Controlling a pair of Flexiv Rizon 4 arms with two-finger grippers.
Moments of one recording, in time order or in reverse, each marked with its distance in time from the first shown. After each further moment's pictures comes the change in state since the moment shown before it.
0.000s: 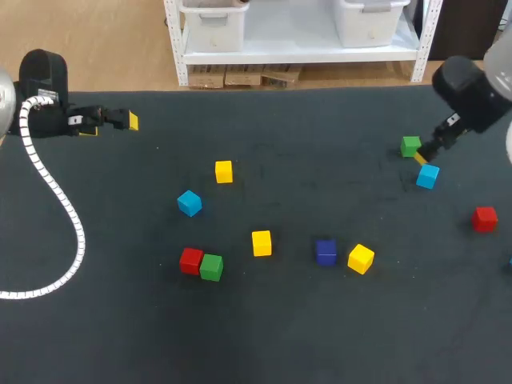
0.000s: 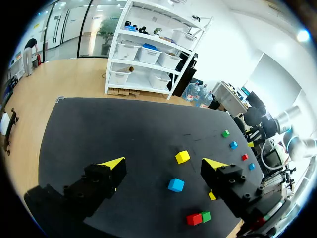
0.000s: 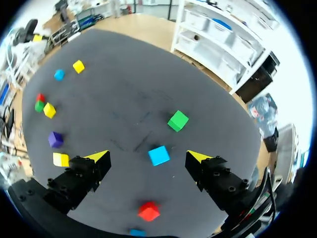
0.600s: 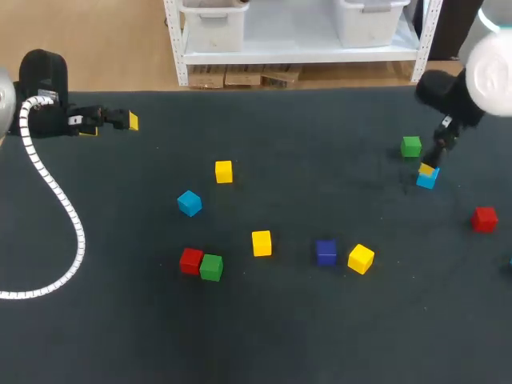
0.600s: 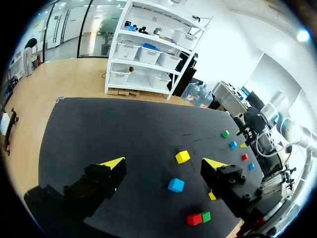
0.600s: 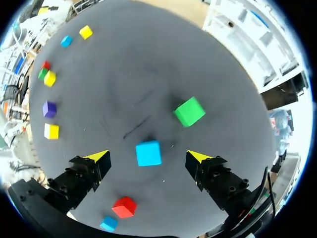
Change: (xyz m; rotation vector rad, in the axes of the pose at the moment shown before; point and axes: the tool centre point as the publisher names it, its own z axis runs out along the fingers) left arm 0.000 0.000 0.000 0.000 0.000 0.000; right arm 0.019 -0.020 0.046 -0.191 0.262 -0.190
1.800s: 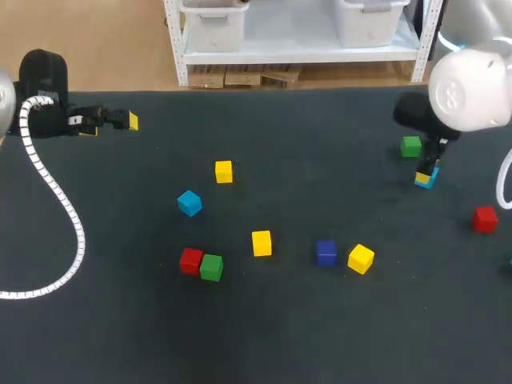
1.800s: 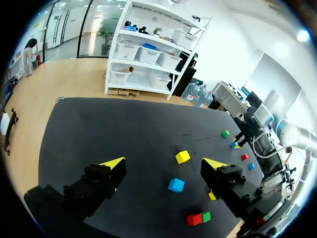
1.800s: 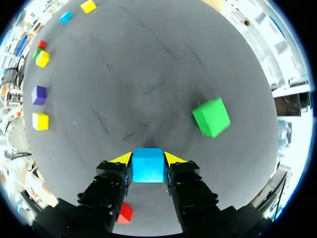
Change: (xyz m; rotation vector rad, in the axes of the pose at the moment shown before) left arm 0.000 0.000 0.000 0.000 0.000 0.000; right arm -0.007 0.010 0.029 0.019 0.112 -0.111
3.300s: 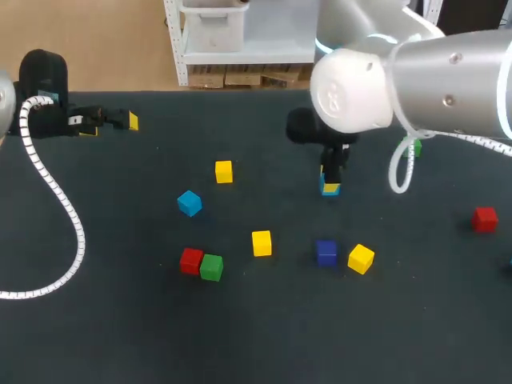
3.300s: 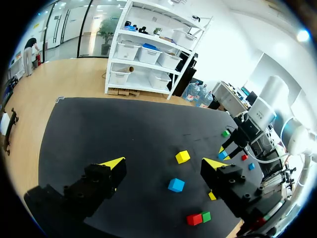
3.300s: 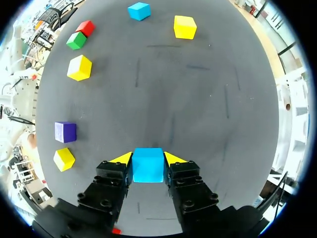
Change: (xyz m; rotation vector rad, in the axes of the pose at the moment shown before) left arm 0.000 0.000 0.000 0.000 0.000 0.000; right arm -0.146 0.096 0.009 -0.063 0.025 -0.534
